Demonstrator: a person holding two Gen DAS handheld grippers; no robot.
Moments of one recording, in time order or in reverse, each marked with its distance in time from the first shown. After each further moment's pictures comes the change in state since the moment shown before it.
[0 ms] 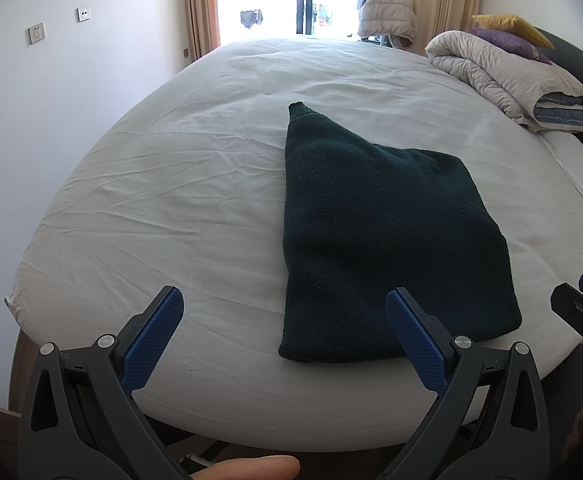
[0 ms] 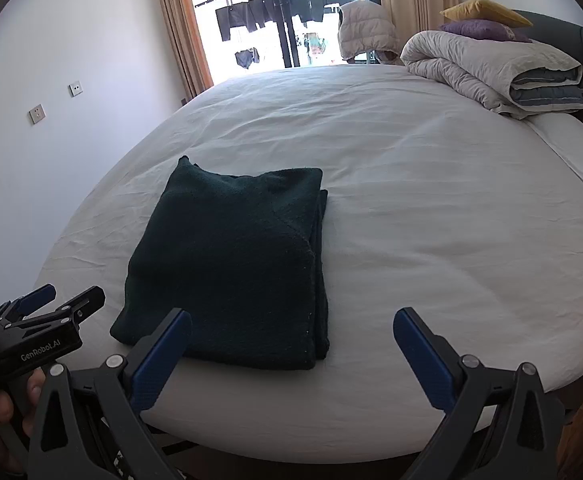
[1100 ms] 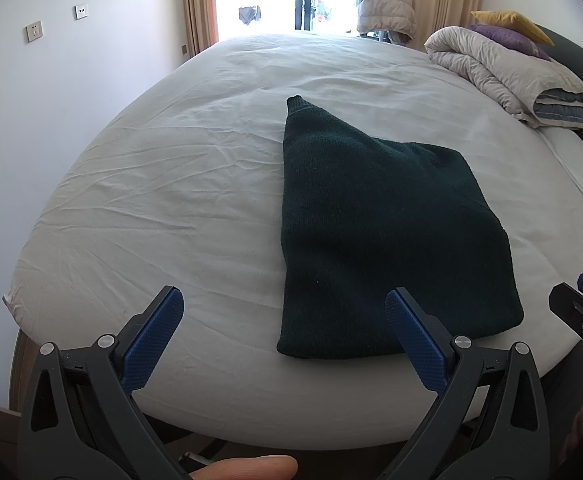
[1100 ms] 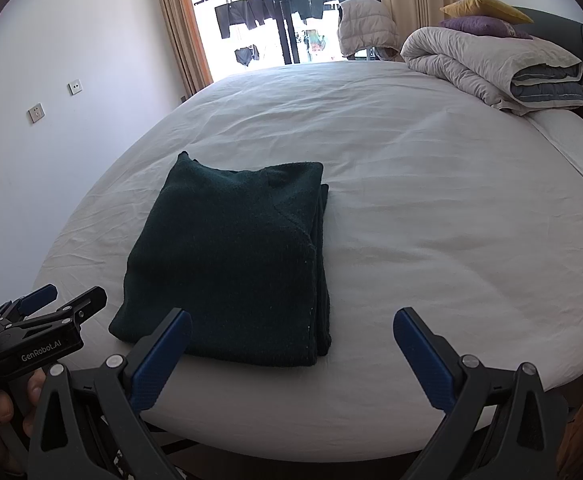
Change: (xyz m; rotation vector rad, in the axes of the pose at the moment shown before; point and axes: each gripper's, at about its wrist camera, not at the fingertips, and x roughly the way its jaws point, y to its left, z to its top) left arm 0.006 0.000 0.000 0.004 0.015 -0.003; right arm 0.002 0.002 -0.002 0.003 0.008 0.002
